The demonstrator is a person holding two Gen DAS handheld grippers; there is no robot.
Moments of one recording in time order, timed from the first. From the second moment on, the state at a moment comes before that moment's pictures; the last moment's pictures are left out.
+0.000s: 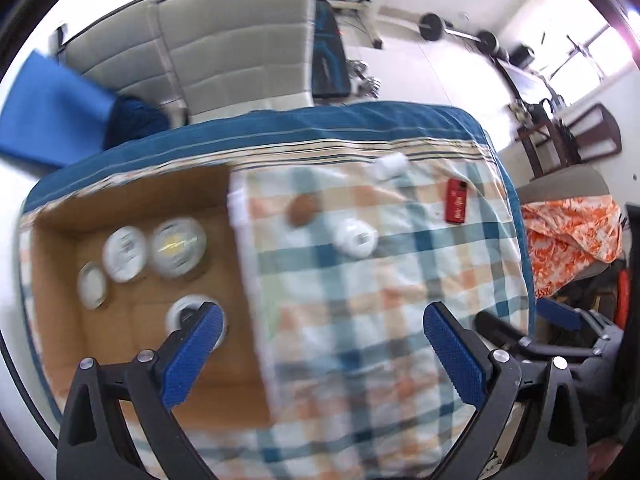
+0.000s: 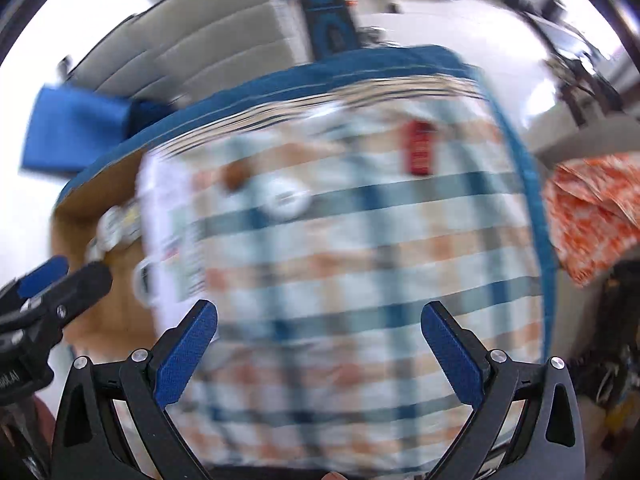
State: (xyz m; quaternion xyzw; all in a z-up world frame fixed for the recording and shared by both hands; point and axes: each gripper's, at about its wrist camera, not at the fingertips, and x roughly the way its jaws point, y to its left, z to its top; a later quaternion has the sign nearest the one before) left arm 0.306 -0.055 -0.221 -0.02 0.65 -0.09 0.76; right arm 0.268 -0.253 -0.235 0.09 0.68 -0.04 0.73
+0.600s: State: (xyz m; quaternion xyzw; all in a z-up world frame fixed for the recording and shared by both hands) left arm 0.384 -0.142 -0.392 0.08 0.73 -0.07 0.67; right arm 0.371 -0.362 -0.375 0.16 0.70 -0.06 0.69
